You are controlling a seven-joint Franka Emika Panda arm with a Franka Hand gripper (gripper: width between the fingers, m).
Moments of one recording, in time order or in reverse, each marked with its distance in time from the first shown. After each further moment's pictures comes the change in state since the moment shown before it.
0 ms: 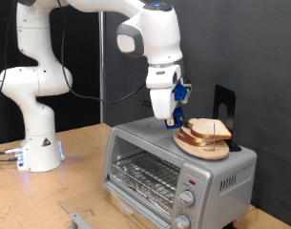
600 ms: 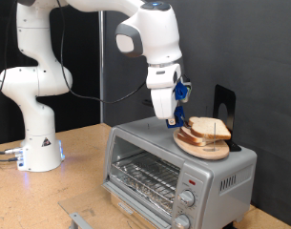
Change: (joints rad) arm -0.003 -0.004 -0.001 0.004 0.048 0.012 -0.064
